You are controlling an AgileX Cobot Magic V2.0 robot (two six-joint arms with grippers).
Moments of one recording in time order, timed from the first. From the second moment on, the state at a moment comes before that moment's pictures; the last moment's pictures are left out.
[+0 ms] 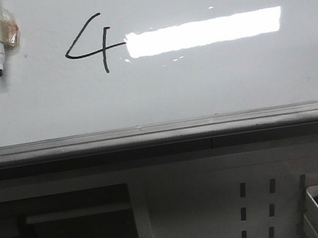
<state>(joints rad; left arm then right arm) -0.47 -0.01 -0.35 -0.19 0.32 0.15 0.47 0.06 -0.18 0.86 0.06 -0.83</state>
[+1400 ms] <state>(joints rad) -0.21 -0.01 0.00 -0.07 0.00 0.13 0.47 0.06 -0.18 0.86 0.06 -0.84</state>
